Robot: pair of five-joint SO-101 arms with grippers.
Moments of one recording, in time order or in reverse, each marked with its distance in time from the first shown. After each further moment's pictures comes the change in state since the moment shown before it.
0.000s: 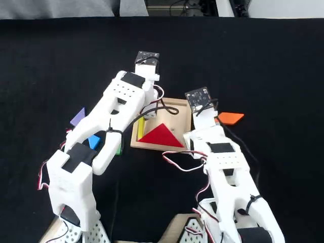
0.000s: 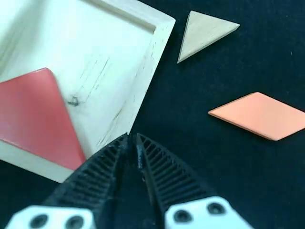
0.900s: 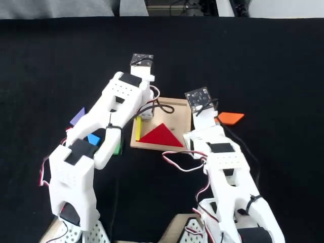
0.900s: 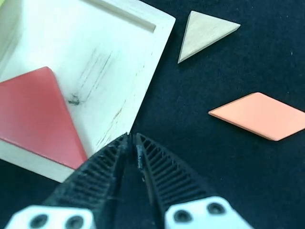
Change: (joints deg) left arm -2.3 4.2 -0.2 -1.6 0.6; right arm 0.0 0.0 0.0 0.0 0.0
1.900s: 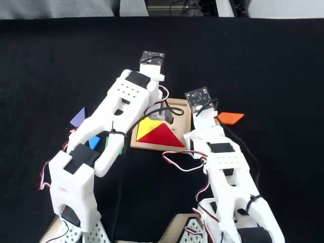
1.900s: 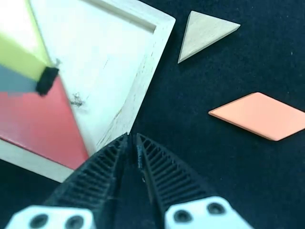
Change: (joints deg) left arm 4.1 -4.2 -2.8 6.0 0.2; right arm 0.0 0.0 0.0 0.0 0.0
